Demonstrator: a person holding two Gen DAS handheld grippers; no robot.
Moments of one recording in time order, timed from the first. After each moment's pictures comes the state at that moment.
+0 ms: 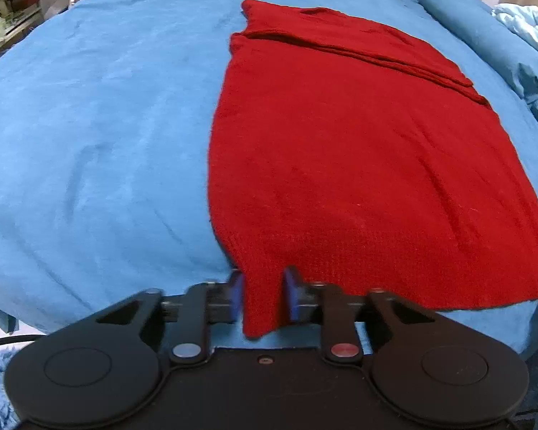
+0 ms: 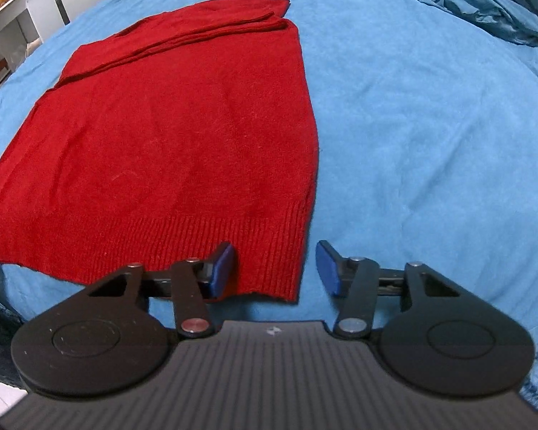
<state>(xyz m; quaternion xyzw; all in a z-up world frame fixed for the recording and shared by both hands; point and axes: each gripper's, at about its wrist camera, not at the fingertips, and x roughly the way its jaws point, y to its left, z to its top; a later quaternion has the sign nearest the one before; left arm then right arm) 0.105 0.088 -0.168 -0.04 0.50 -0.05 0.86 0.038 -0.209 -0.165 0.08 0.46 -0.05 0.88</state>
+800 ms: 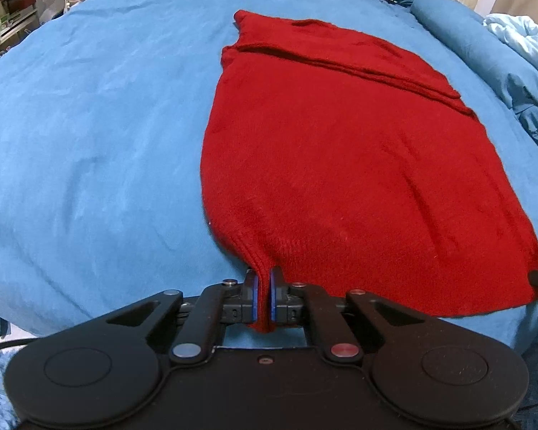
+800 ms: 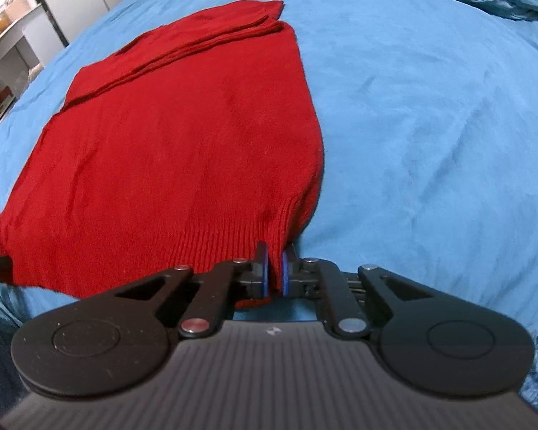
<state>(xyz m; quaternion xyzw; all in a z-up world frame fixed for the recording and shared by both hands) 0.103 0.085 -0.153 -0.05 0.49 -0.06 0.87 0.038 -0.214 -0.158 0.13 0.45 -0.05 0.88</state>
